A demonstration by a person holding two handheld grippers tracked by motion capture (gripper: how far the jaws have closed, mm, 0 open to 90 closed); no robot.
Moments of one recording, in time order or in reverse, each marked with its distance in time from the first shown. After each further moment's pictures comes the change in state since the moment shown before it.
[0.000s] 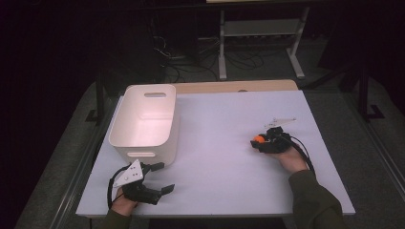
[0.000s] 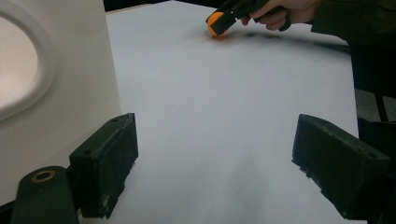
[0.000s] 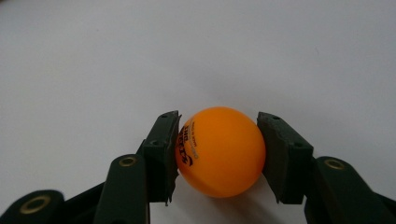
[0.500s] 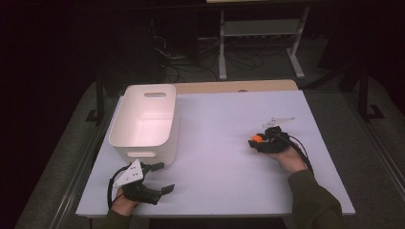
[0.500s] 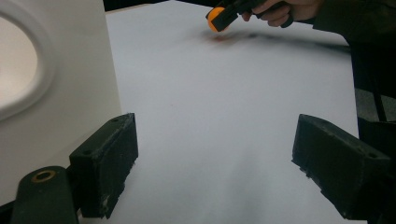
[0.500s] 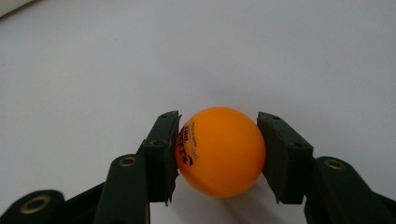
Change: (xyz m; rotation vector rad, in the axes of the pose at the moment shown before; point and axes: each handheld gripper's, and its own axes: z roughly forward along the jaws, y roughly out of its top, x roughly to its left) left arm 0.000 0.000 0.000 0.002 0.000 0.001; right arm 0.009 0.007 -0.004 -0.009 0.015 -0.012
